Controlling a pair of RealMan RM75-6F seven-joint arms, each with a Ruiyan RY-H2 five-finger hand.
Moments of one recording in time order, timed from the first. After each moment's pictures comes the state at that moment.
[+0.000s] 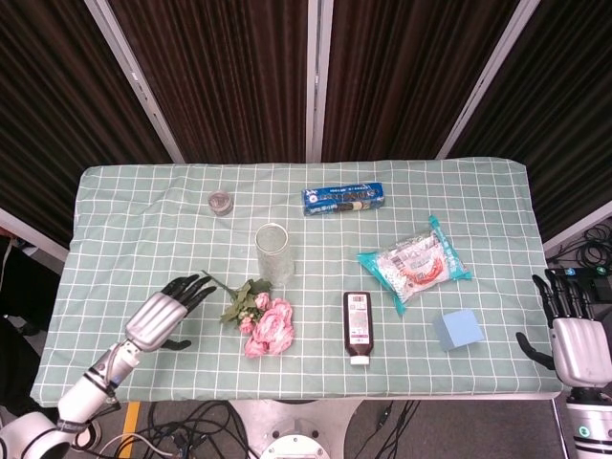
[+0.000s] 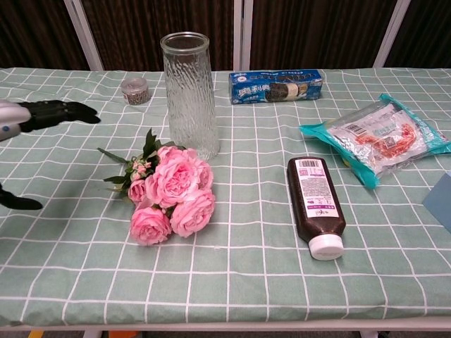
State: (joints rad) left arm -0.44 -1.33 -0.01 -1.53 1.68 1.07 0.05; right arm 0.05 -1.13 0.07 -1.61 -1.49 1.52 -0.04
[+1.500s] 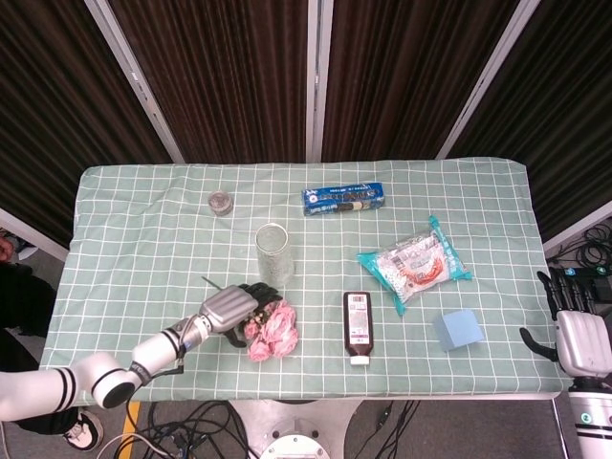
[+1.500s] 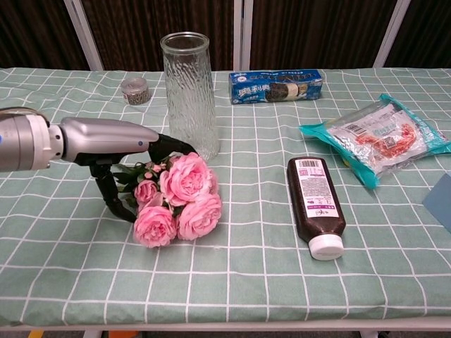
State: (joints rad) left arm -0.82 -1.42 -0.06 -1.56 1.41 0.64 0.00; right arm 0.09 -1.16 0.09 -1.52 -1.42 1.42 0.04
